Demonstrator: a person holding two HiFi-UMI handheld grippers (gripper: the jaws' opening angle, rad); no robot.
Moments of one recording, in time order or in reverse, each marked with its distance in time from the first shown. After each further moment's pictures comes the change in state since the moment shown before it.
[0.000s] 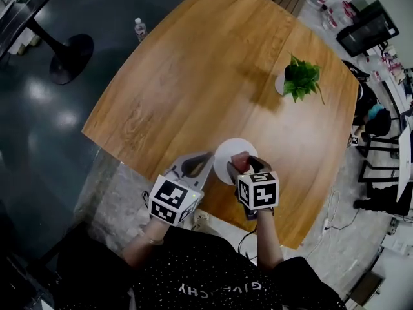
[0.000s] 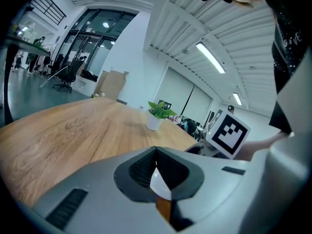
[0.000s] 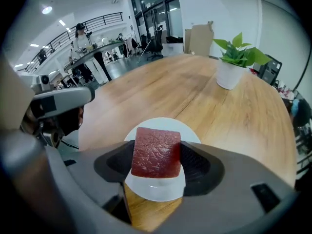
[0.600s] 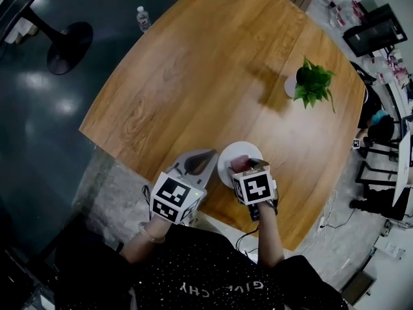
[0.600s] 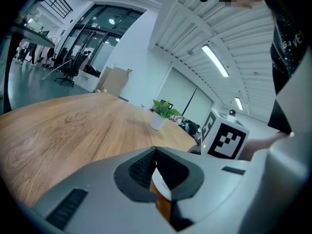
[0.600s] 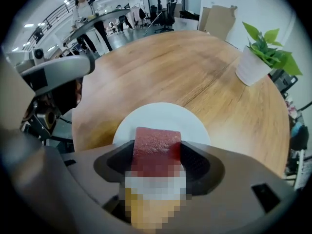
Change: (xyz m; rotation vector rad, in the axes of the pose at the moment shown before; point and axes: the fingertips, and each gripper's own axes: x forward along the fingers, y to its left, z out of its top) left arm 0.015 0.025 -0.005 -0.063 0.003 -0.013; right arm 0.031 0.005 -0.015 -0.131 0.291 -0.017
